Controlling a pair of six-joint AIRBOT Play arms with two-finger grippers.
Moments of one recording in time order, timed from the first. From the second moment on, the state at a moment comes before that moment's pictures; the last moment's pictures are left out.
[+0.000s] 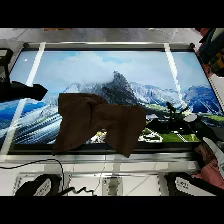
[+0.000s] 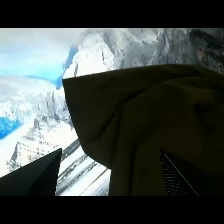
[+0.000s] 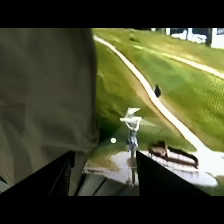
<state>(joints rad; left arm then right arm) 0.18 -0.98 1.20 1.26 -1.09 -1.14 -0.17 -1.27 0.58 -0.72 0.95 1.05</state>
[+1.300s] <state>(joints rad) 0.71 -1.16 0.69 1.29 -1.46 -0.98 -0.17 -1.41 0.56 -0.38 0.98 0.76</state>
